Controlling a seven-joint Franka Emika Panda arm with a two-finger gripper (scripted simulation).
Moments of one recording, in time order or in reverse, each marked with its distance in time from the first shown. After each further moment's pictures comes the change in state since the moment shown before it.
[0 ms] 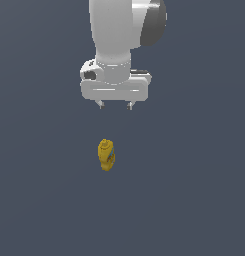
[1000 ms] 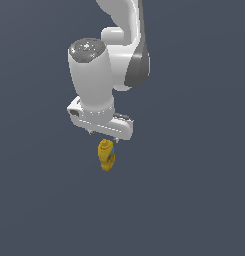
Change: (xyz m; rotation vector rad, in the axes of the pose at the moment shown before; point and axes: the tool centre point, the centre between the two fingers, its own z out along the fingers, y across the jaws) arm 0.070 0.041 0.080 -0.004 -0.014 0.285
